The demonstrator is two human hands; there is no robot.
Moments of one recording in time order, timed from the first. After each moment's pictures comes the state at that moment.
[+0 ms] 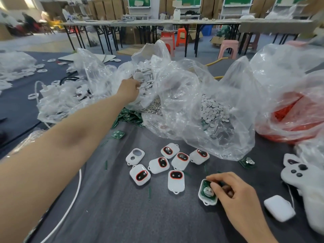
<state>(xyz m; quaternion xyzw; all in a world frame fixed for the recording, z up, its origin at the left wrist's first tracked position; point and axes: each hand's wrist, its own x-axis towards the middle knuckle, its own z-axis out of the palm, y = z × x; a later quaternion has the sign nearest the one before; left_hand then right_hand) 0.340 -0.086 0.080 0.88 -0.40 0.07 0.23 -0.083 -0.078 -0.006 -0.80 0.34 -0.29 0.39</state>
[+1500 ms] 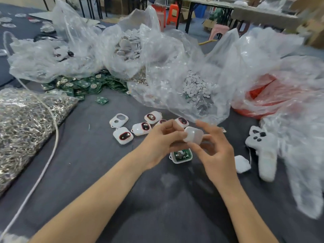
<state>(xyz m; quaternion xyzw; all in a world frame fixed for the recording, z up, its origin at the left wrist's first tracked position) 0.044 0.012 0.024 0.43 -0.24 -0.51 0.70 -0.096 -0.072 0.014 -0.78 0.22 -0.39 0.45</state>
